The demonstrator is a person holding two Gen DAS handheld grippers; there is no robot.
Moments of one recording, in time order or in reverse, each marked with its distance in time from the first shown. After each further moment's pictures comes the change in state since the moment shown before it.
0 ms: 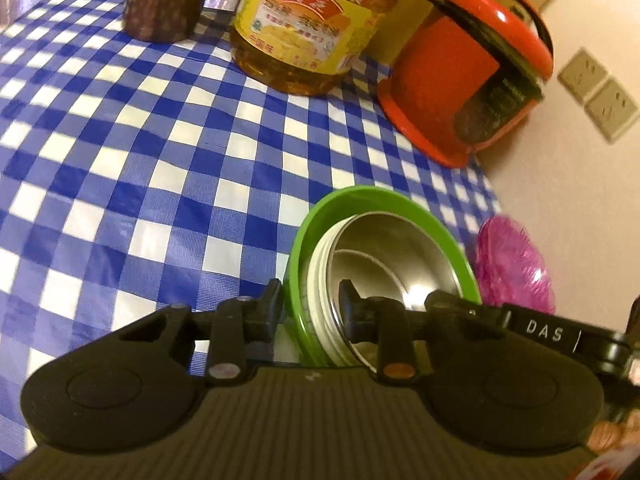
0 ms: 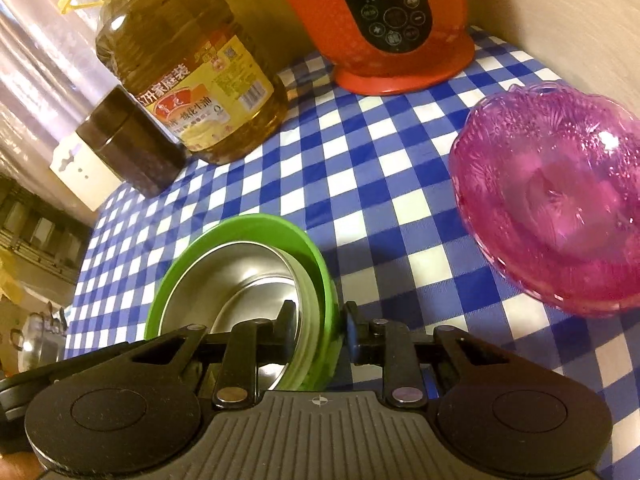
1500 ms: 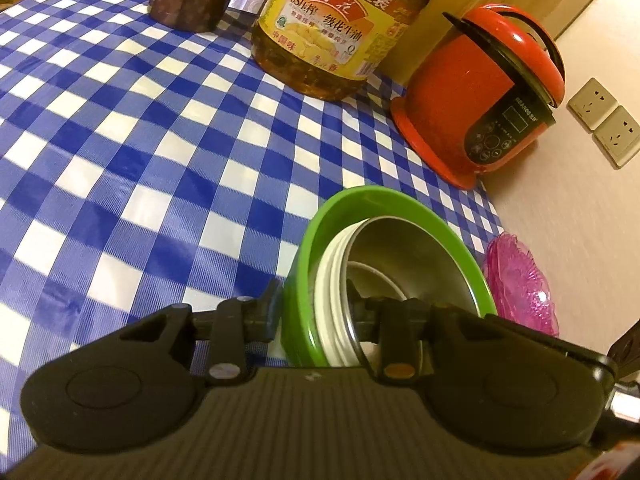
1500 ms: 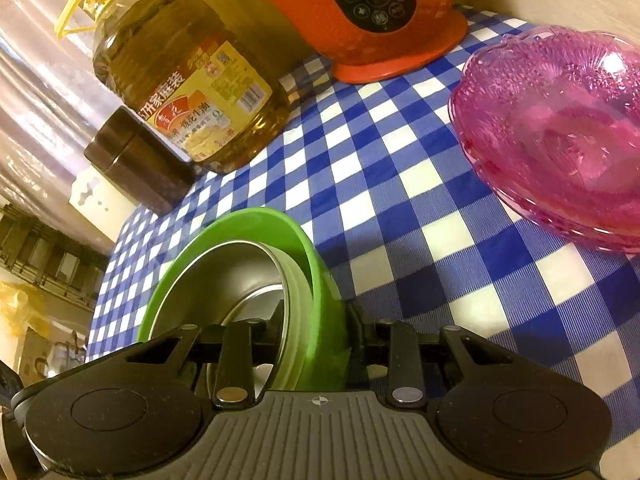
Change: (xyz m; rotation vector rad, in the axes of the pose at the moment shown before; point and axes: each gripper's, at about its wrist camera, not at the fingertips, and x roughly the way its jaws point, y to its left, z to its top) left arm 0.012 0.006 -0.026 -0.070 -0.078 0.004; right arm 0.019 -0.018 -0.027 0.083 -0.059 0.093
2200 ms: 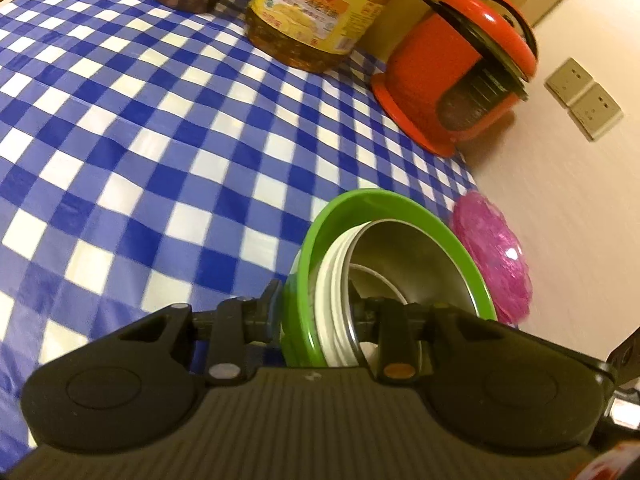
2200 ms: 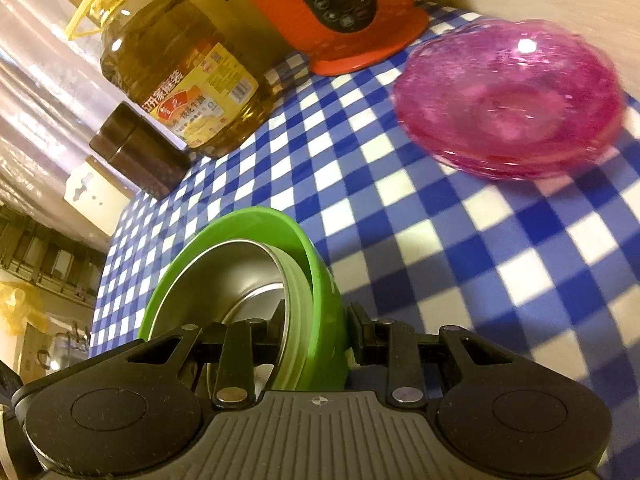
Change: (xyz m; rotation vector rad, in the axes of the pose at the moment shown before) left arm -0.043 -0.025 -0.041 -0.006 0.049 -0.016; right arm -0.063 -0.007 -0.031 0.038 0.019 -0.037
